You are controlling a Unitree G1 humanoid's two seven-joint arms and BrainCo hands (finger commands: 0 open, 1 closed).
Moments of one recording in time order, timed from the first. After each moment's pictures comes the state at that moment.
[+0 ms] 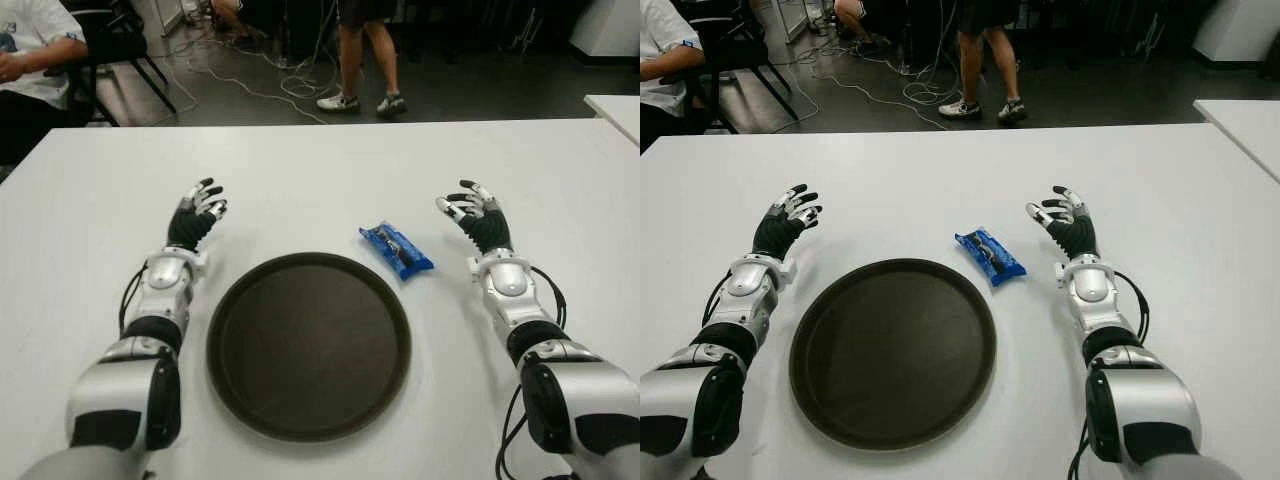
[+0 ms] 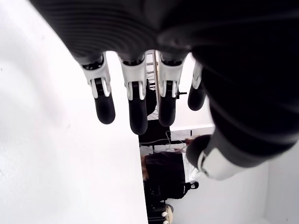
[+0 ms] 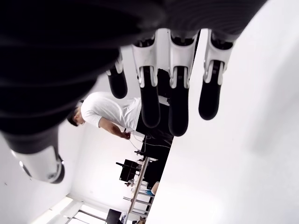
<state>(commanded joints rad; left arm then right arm) -0.72 0.17 0.20 1.26 -0.03 -0.41 -0.11 -0.72 -0.19 -0.10 1.30 -0.12 -0.51 -0.13</state>
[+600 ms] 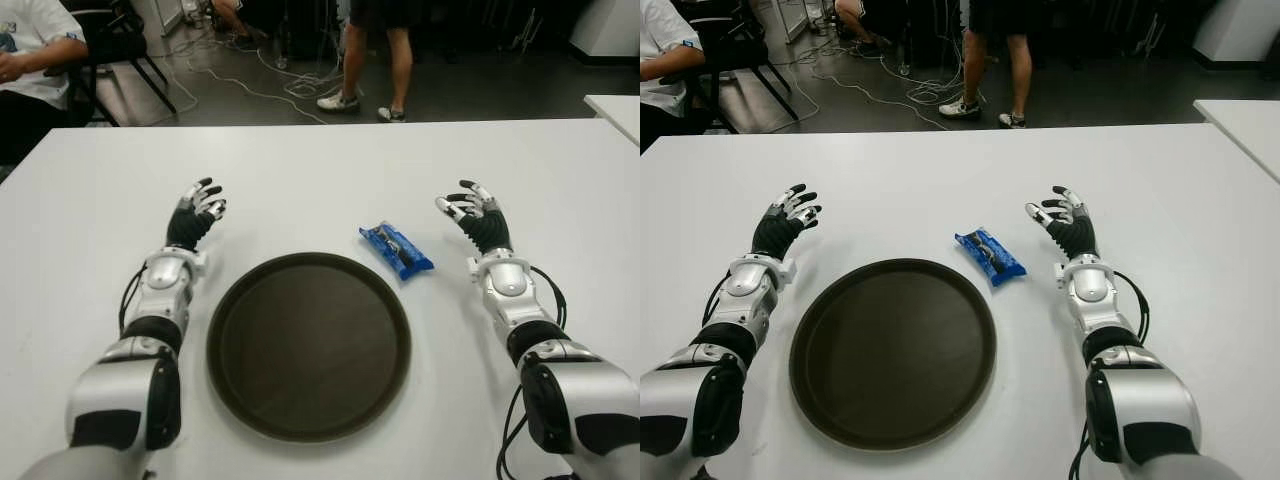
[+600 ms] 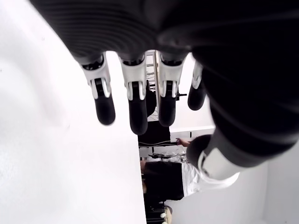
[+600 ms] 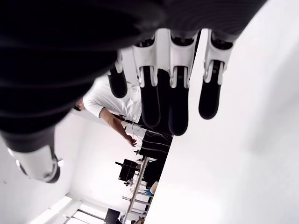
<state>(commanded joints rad) -0.72 0.17 0.21 1.26 -0.03 -0.41 -0.12 -0.72 -0.19 -0.10 1.31 -0.12 -0.50 -0.13</state>
